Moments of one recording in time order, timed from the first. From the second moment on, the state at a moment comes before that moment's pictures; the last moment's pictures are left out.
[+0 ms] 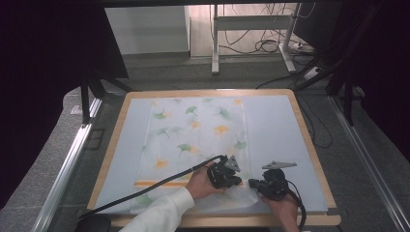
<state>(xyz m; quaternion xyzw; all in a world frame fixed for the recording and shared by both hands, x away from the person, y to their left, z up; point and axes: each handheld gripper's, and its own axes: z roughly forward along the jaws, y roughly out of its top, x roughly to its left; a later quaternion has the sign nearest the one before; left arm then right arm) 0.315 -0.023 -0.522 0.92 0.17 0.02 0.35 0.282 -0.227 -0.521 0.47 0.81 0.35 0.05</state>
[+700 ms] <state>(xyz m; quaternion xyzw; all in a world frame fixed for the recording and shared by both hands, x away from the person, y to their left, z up) 0.312 0.002 -0.522 0.92 0.18 0.02 0.34 0.282 -0.228 -0.521 0.47 0.81 0.35 0.05</state>
